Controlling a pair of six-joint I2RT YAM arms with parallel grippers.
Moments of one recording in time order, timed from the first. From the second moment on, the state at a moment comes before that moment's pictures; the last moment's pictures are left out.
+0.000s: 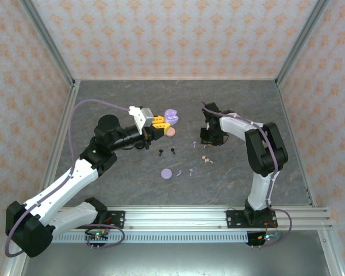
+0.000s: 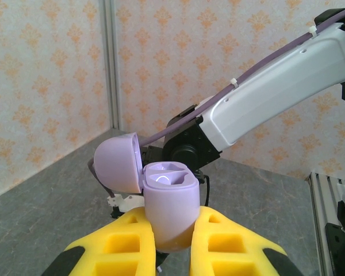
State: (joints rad) left arm -0.52 1.02 0.81 0.17 0.55 -0.03; right arm 0.38 1.90 1.24 -0.73 -0.12 0.45
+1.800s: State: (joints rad) left arm -0.52 1.17 0.82 0.26 0.51 -0.07; right arm 0.61 1.36 1.48 -0.65 -0.30 0.51
